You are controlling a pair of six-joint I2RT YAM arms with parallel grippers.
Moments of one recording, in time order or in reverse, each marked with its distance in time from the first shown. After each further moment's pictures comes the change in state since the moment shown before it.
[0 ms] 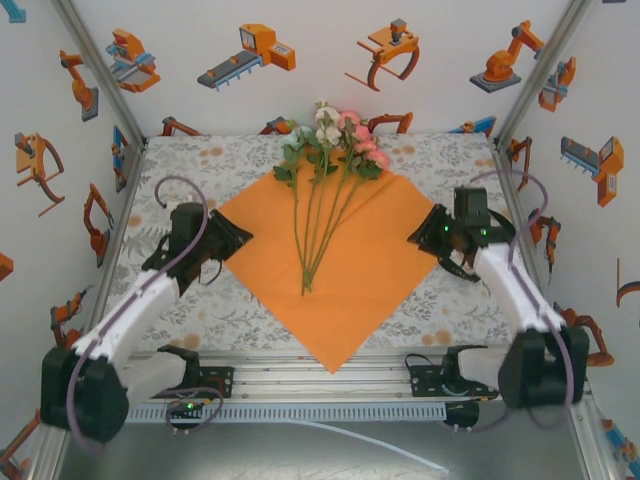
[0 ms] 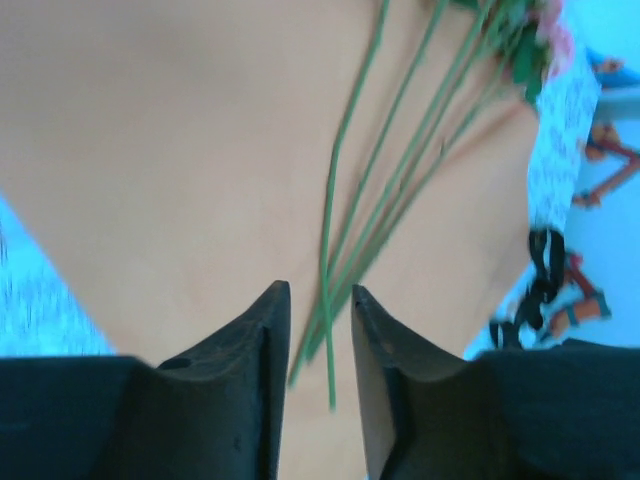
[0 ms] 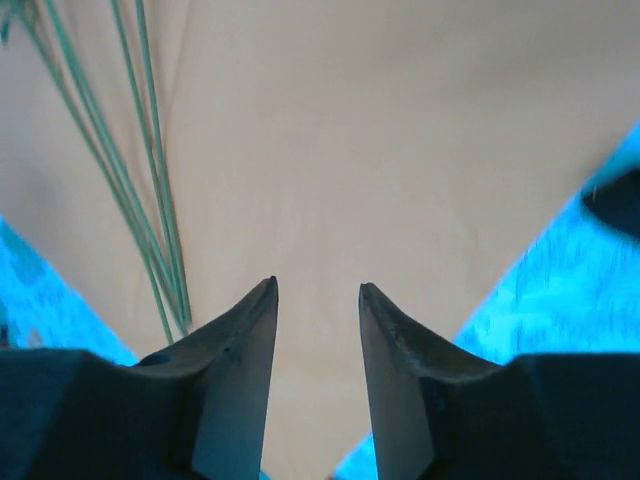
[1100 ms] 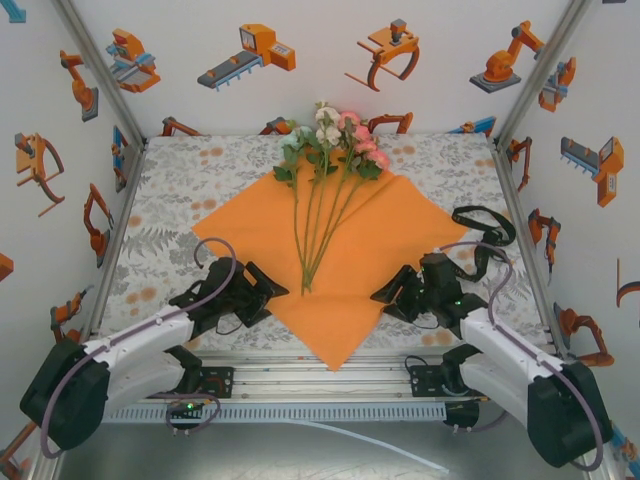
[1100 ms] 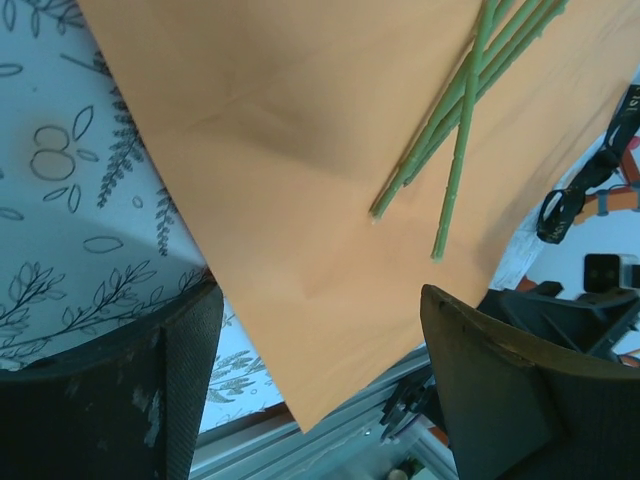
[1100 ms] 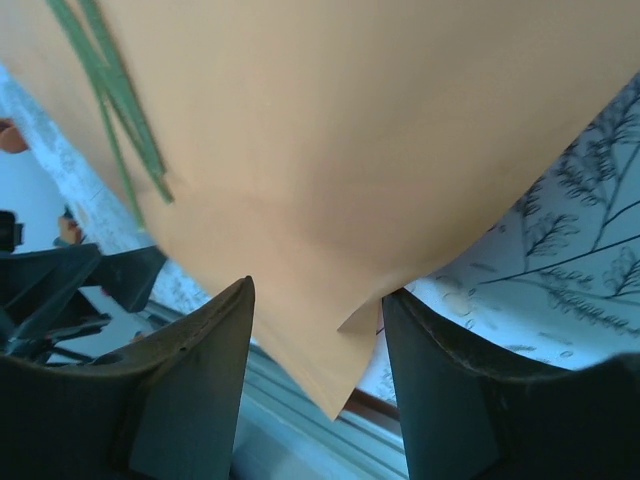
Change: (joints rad) left arm -0.324 -0.030 -0.347 0.140 0.037 -0.374; right arm 0.295 -0.259 -0.531 0.322 -0.103 0.432
